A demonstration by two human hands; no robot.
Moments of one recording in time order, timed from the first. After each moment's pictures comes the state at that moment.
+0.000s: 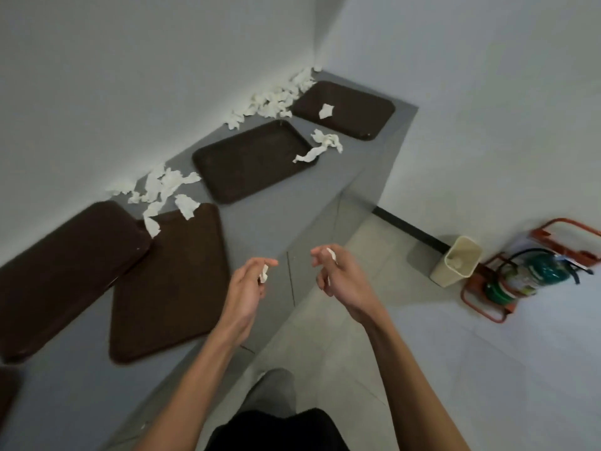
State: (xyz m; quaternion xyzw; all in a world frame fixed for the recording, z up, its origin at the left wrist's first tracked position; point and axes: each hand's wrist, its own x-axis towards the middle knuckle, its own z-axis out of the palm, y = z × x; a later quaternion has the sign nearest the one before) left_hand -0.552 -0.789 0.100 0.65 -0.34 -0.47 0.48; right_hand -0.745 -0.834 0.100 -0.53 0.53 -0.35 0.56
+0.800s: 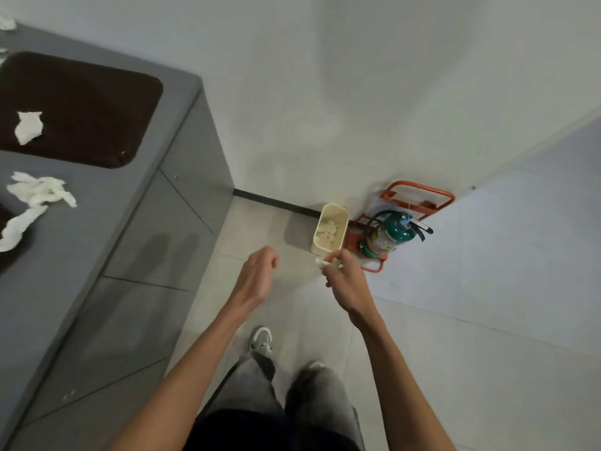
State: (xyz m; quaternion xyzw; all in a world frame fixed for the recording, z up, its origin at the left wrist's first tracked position) left_hand -1.045 -1.154 0.000 0.59 -0.52 -0.60 0.18; right_hand -1.235 -1.078 -0.009 -0.34 0.77 -0.33 0.43
